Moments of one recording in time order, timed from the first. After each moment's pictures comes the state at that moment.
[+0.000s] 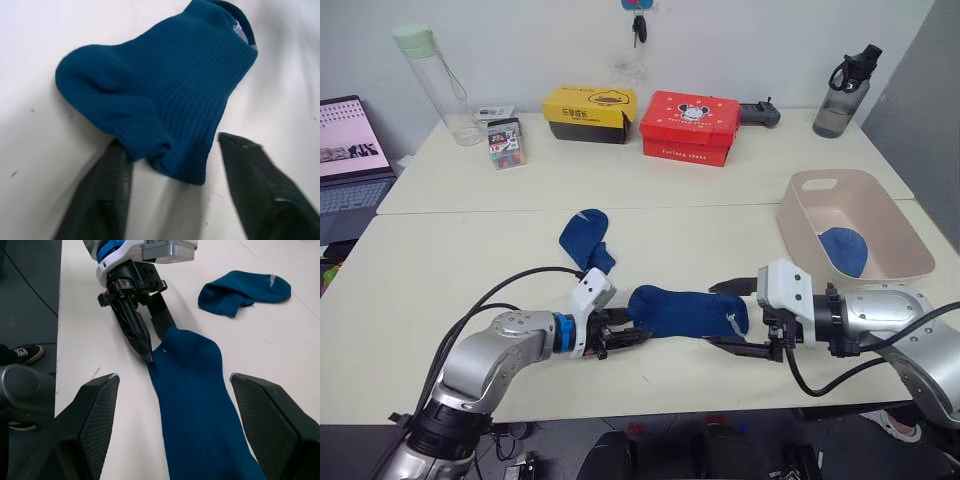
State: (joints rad) left arm -0.22 0.61 -0.15 -0.28 -0.52 0.84 -0.82; right arm -0.26 -0.80 0.08 -0.71 0.46 0.73 0.94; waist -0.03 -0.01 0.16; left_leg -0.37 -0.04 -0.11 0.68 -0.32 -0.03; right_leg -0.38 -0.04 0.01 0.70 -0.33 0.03
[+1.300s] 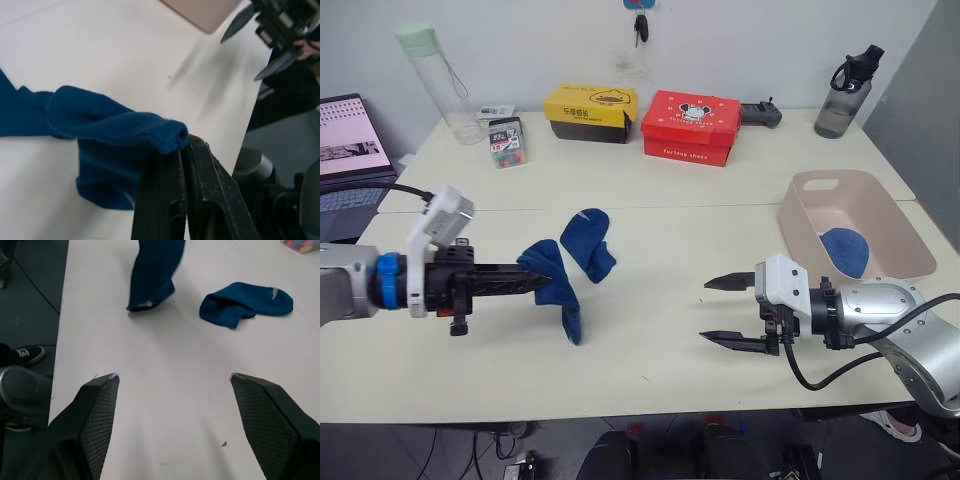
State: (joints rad) left arm -0.29 1.19 0.26 -0.28 -0.94 1.03 -1.13; right arm -0.29 -0.81 0.12 -0.65 0.46 0.65 0.94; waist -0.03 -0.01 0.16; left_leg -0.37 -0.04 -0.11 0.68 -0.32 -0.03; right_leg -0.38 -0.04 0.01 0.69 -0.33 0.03
